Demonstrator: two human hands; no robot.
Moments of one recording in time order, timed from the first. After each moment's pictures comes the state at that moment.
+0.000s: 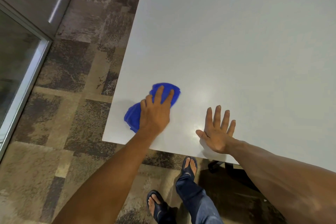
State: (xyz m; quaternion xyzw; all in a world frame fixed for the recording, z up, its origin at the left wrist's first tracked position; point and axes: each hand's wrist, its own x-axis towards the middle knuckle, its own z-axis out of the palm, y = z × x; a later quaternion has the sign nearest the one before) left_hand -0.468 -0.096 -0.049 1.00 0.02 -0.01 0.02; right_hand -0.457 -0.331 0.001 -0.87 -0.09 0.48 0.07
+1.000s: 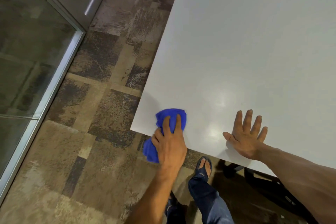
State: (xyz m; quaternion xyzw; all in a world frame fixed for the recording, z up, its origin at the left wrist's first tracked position) left_hand -0.581 -0.124 -0.037 0.96 0.25 -0.01 0.09; right_hand -0.457 -0.338 -0.014 -0.88 -0.11 0.47 0.04
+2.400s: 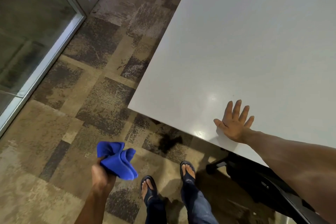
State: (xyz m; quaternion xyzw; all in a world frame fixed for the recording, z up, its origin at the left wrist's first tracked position) left_hand -0.780 -0.012 -0.081 0.24 0.55 0.12 0.79; right_hand -0.454 -0.337 -0.022 -0.89 -0.12 0.43 0.01
